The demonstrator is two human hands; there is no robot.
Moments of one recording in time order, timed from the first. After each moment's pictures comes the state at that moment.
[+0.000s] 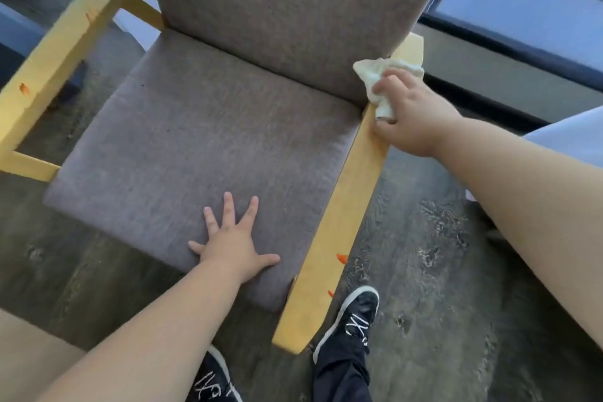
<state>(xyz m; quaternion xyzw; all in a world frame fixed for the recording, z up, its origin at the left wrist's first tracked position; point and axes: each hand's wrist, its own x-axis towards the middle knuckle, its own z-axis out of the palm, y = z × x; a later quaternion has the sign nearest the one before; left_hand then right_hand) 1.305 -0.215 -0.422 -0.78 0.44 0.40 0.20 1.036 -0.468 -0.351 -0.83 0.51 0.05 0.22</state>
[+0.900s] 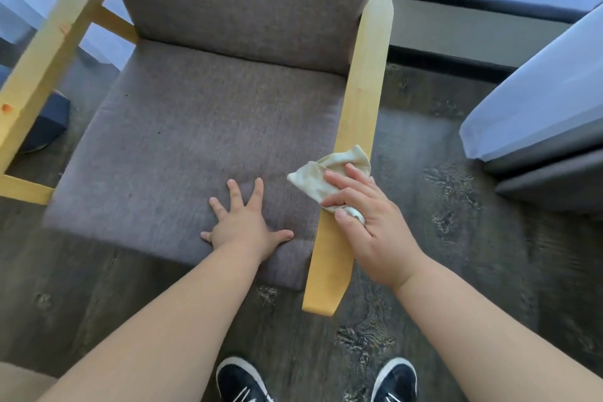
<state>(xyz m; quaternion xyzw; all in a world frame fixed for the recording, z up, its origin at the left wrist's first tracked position) 1.305 -0.204 -0.446 -0.78 0.51 0.31 0.19 1.078 -0.199 -0.373 -0.69 0.53 -0.23 0.43</state>
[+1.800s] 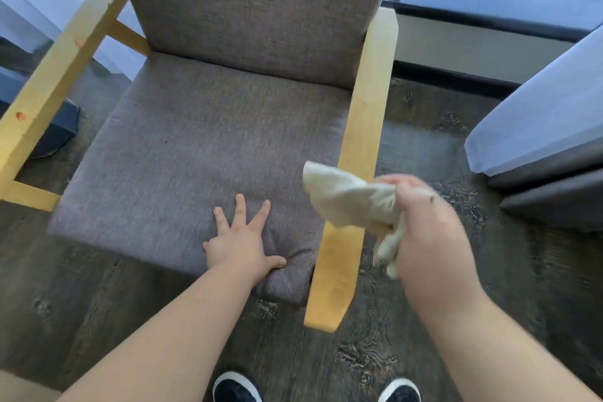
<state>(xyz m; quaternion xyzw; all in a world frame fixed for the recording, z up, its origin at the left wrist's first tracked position) 1.320 -0.186 -0.448 -0.73 0.60 0.24 0.23 1.080 -0.197 -0.296 -0.45 0.63 -0.39 0.51</state>
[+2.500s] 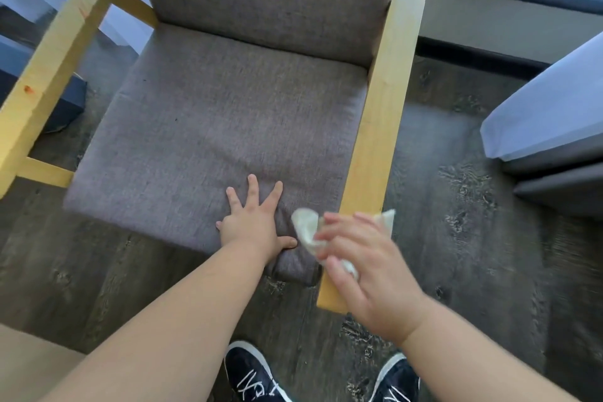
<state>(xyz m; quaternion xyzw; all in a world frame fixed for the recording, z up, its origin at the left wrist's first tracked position) 1.320 -0.190 -0.456 -0.72 0.59 0.25 0.25 1.096 -0.155 -0.364 -0.78 0.45 -0.19 0.39</state>
